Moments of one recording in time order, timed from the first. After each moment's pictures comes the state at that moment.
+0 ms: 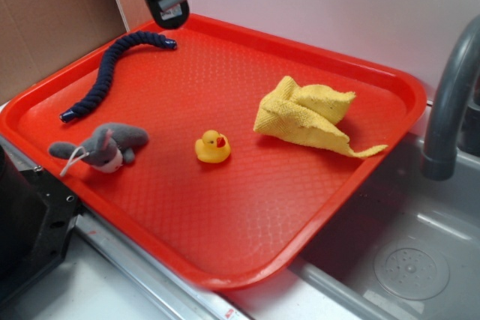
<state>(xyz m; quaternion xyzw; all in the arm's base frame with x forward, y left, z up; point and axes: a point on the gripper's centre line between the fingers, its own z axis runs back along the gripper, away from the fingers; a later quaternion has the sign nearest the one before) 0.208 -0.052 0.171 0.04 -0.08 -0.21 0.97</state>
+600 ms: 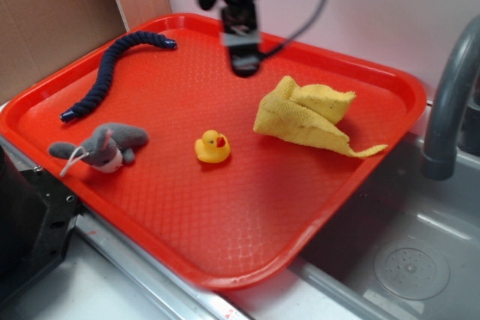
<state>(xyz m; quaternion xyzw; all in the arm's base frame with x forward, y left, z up) 0.271 -0.099 0.109 0.10 -0.07 -0.41 0.90</state>
